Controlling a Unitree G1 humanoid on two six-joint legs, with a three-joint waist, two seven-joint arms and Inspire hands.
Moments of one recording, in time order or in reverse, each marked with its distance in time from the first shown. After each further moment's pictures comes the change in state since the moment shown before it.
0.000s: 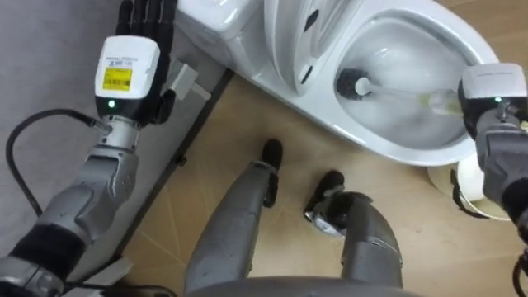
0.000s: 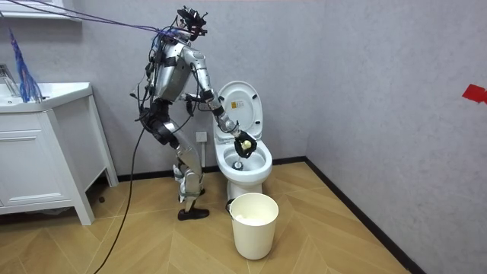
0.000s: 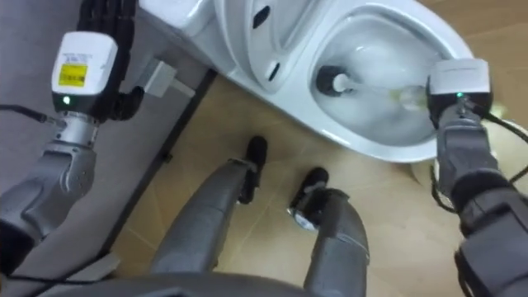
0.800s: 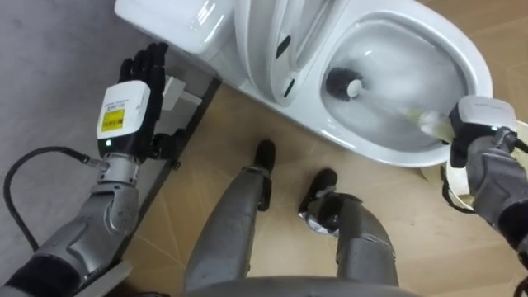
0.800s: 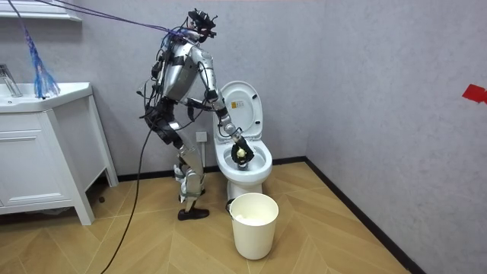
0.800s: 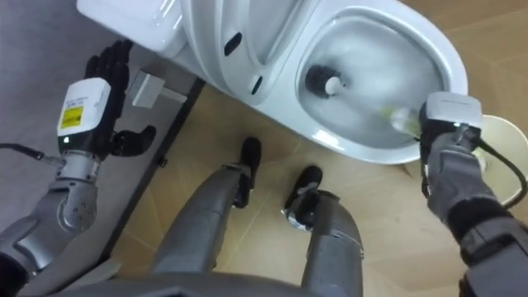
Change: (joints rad) left arm 0.047 0.050 -0.060 -0.002 -0.208 -0.055 0.057; right arm -0.038 0.015 -0.054 0.035 0.551 -0.066 0.021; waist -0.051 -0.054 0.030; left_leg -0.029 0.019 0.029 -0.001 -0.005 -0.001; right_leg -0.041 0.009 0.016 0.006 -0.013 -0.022
